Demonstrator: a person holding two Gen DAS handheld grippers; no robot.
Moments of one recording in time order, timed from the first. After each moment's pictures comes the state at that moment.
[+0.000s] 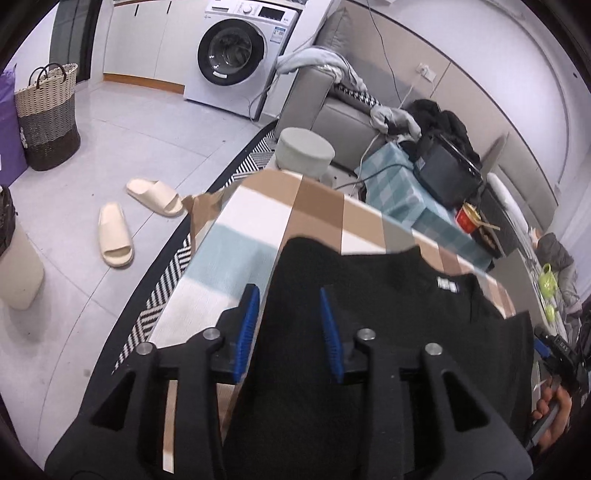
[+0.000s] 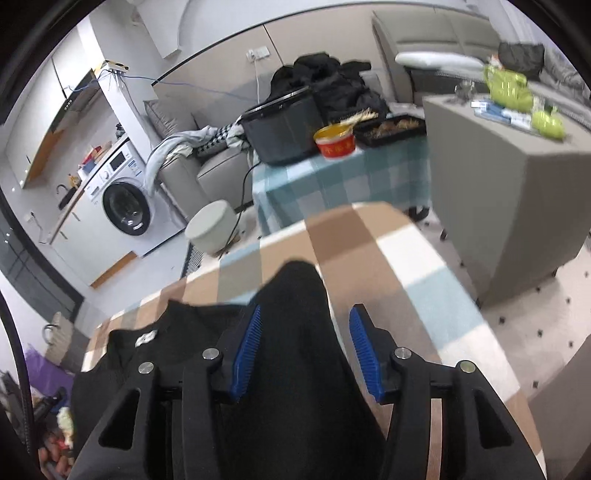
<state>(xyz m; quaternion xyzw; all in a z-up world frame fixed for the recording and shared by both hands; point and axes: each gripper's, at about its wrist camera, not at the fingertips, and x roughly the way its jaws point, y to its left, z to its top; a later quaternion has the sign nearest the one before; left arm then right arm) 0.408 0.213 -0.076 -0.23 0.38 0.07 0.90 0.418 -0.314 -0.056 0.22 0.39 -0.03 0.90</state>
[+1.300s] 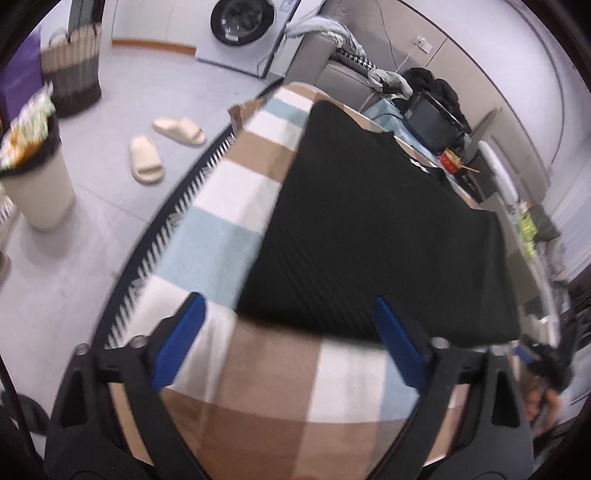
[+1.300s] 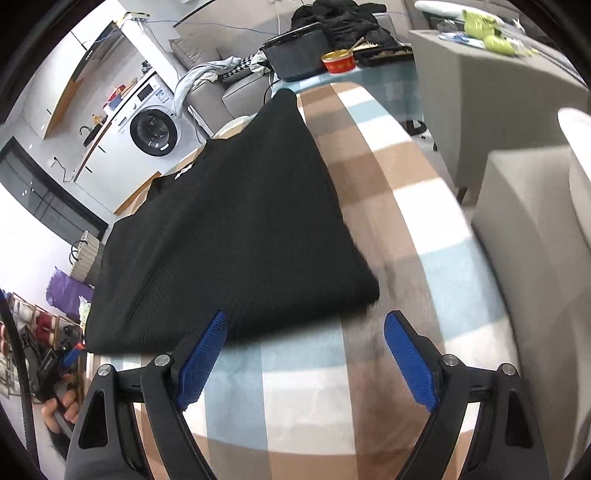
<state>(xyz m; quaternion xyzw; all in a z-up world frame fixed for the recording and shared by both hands) 0.139 0.184 -0.084 -0.26 0.44 0.04 0.86 0.175 -0.316 -0.081 0.22 0.49 0.06 0.84</state>
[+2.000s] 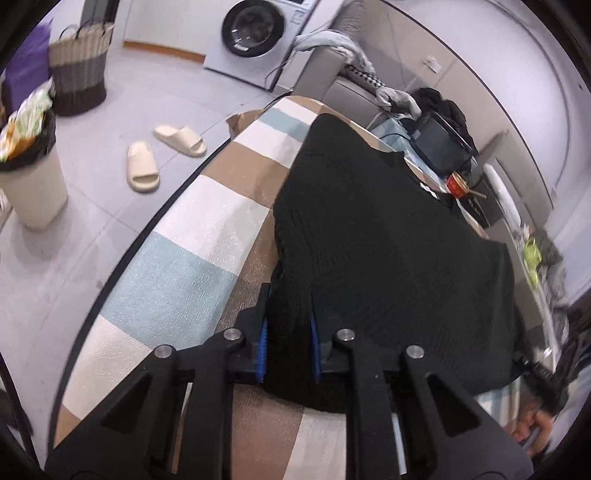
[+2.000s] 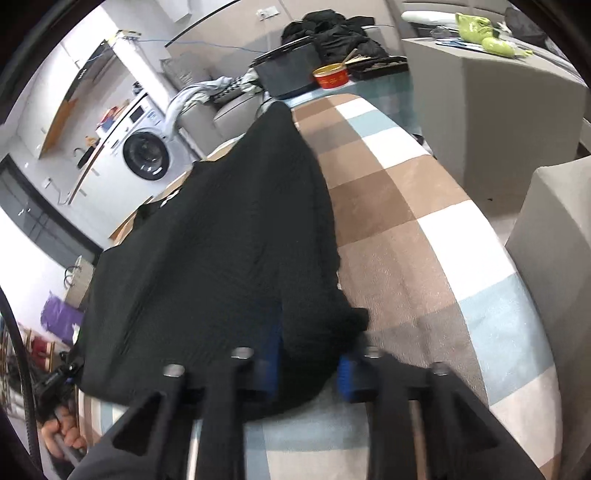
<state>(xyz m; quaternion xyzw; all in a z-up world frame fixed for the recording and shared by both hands) 0.198 0.170 -0.100 -0.26 0.40 0.07 0.87 0.211 -0.303 -0.085 0.20 0.45 0.03 0.87</state>
